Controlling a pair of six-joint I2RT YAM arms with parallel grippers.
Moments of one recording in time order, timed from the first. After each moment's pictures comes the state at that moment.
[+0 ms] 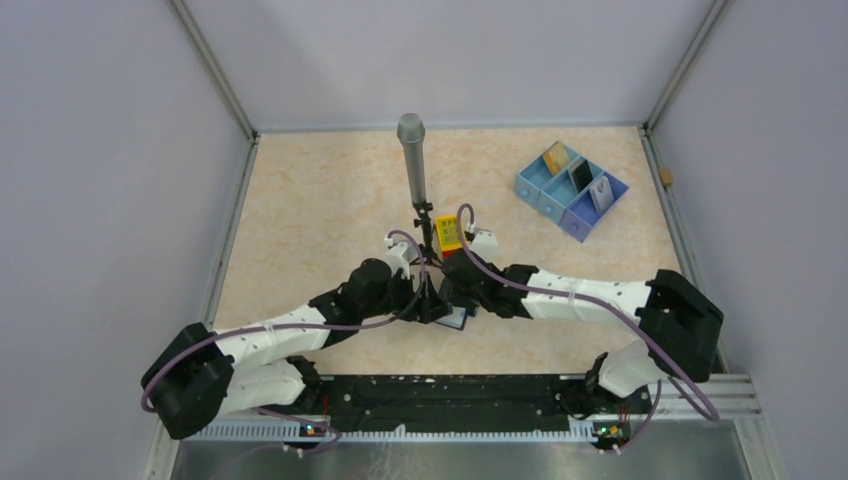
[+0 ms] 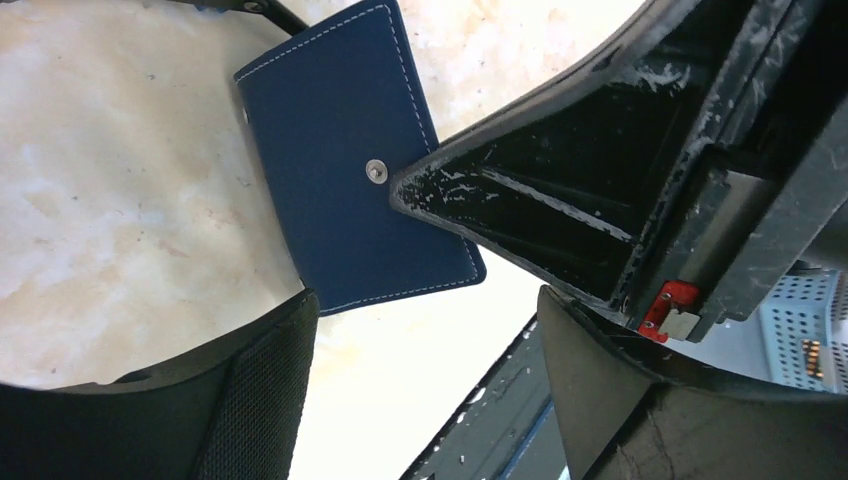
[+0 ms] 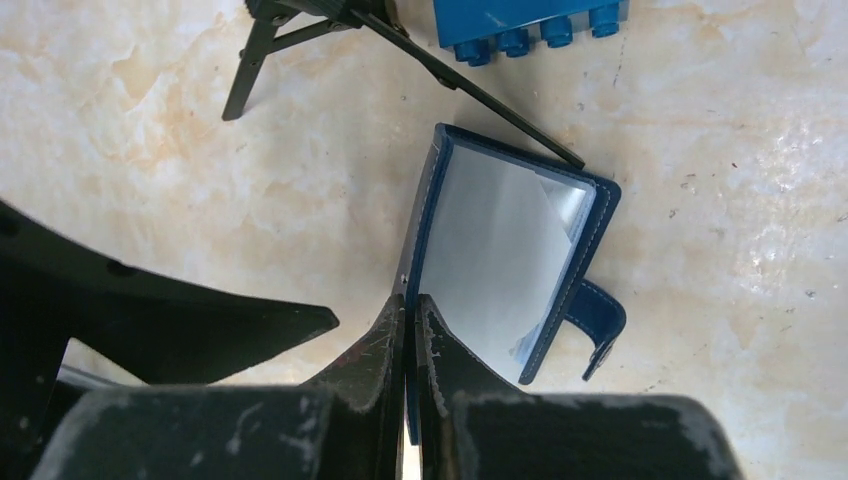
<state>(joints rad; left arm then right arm) -0.81 1.13 0.42 0.21 0.26 -0.73 1.06 1.43 0.86 -0.29 0.34 1.04</state>
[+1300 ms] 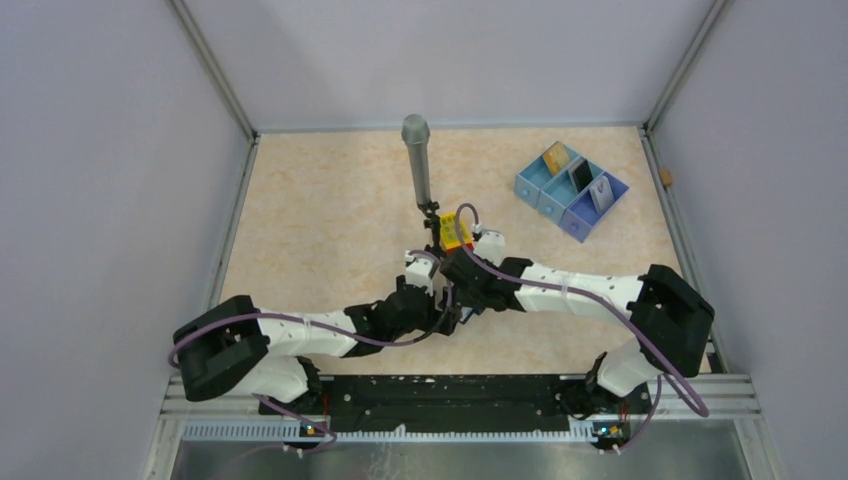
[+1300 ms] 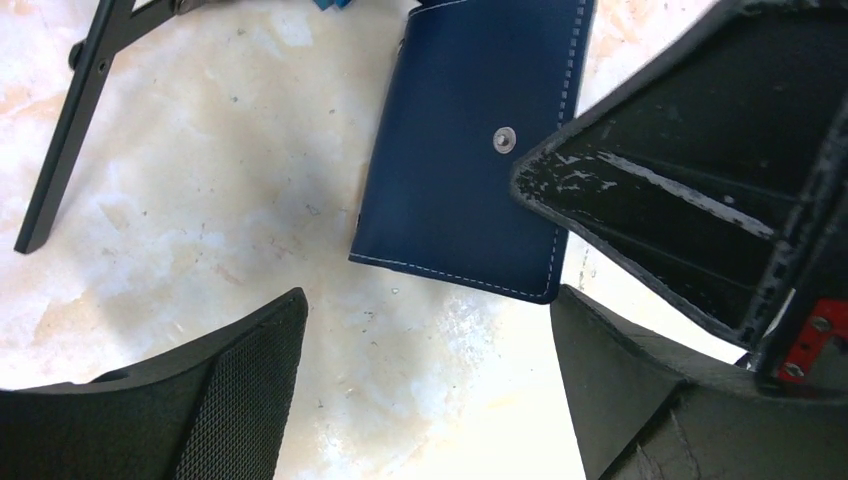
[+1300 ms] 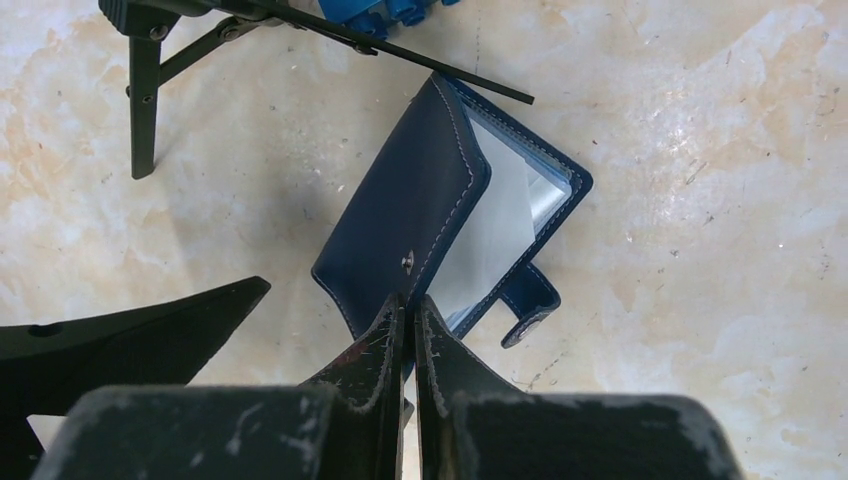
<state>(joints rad) -1.09 1.33 0.44 0.30 -0.28 -0.68 1.05 1.52 0.95 -0.52 0.42 1.09</state>
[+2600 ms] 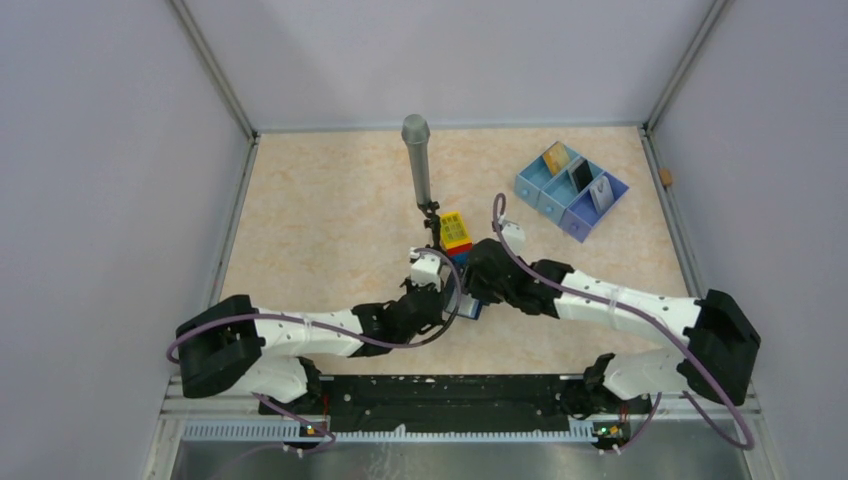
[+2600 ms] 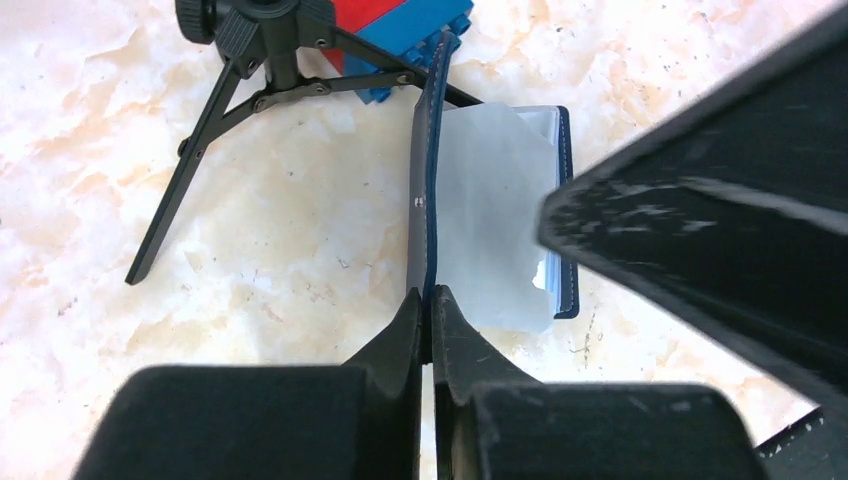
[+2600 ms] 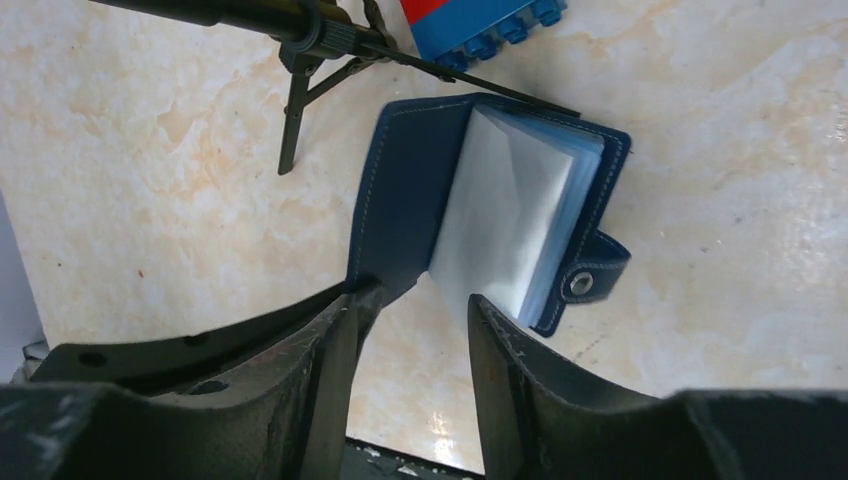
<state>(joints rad) -1.18 1.33 0.53 0.23 -0.54 -0.61 1.00 1.32 0.88 -0.44 0.34 1.09</state>
